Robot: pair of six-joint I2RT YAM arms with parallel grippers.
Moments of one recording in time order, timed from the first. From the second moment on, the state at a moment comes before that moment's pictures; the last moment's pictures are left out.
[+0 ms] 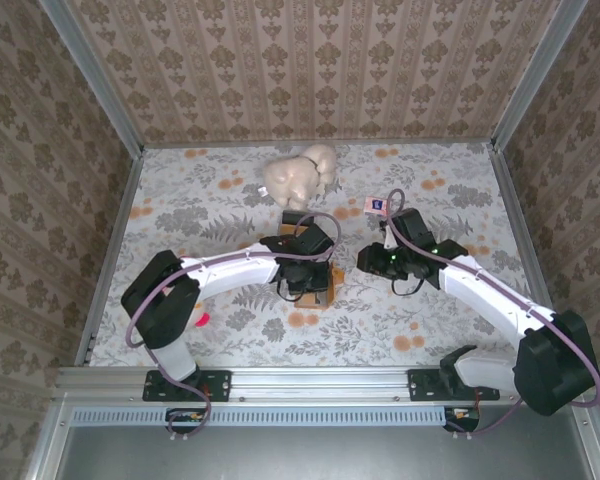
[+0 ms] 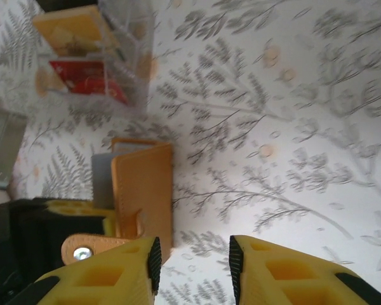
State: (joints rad) left arm -0.97 1.72 1.12 -0.56 0.12 -0.91; right arm 0.43 1.23 0.79 -0.51 -0.28 0.66
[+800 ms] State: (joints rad) left arm -0.99 1.80 1.23 -0.56 0.12 -0.95; right arm 0.45 1.38 0.78 -0.40 -0.43 0.74
